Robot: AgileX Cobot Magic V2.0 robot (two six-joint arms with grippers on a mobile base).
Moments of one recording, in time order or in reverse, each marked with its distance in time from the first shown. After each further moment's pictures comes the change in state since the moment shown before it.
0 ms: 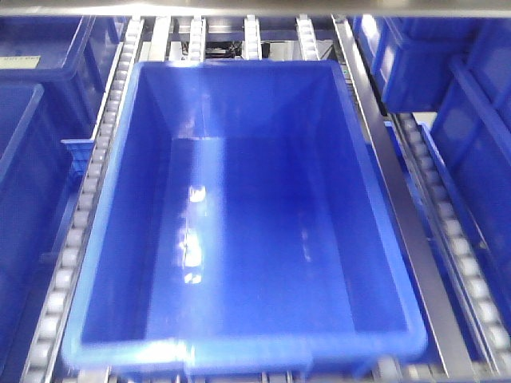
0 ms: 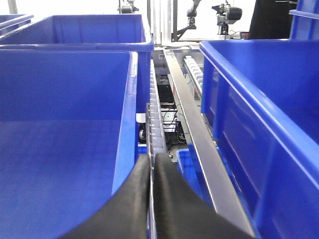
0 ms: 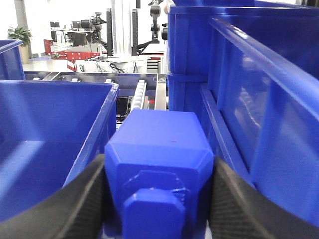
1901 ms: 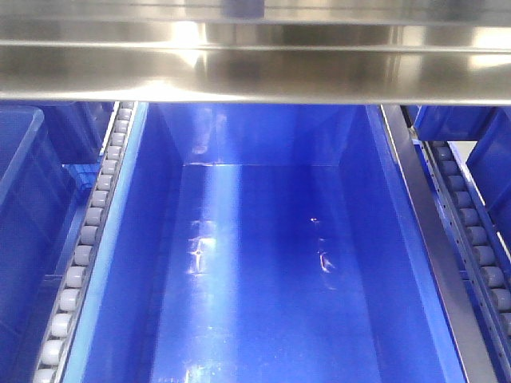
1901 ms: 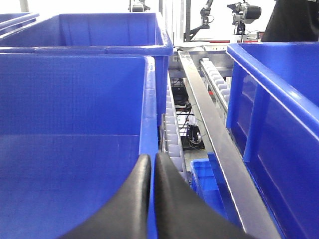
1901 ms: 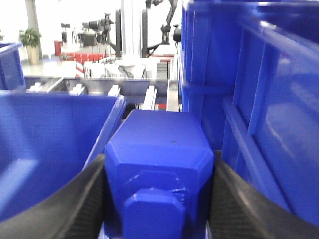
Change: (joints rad) left arm 0.000 0.000 0.000 0.000 0.000 0.000; right arm 0.000 0.000 0.000 0.000 -0.037 0.000
